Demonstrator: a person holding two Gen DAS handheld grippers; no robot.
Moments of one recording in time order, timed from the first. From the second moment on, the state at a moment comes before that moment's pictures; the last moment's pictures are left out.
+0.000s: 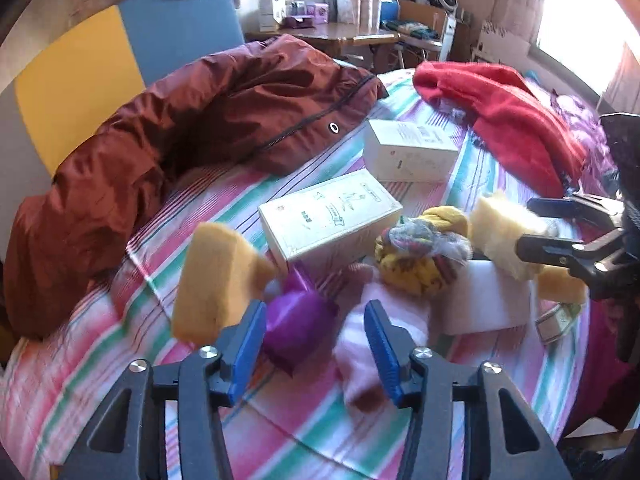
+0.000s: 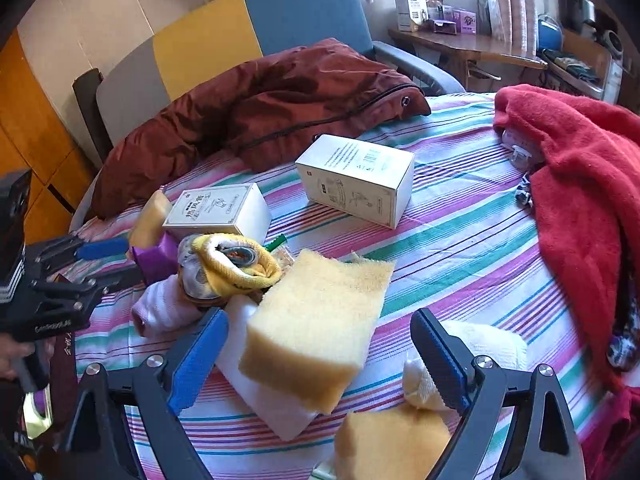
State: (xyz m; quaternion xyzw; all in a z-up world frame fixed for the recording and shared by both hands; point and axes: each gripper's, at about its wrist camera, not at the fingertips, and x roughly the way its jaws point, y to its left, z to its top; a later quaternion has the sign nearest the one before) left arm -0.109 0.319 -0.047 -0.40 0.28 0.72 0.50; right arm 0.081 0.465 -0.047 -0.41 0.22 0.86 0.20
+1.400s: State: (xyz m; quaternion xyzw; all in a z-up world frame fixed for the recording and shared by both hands) left arm -0.046 0.202 -0.073 -0.47 0.14 0.81 0.32; right arm 0.090 0.347 -0.043 -0.42 0.14 0.90 0.06
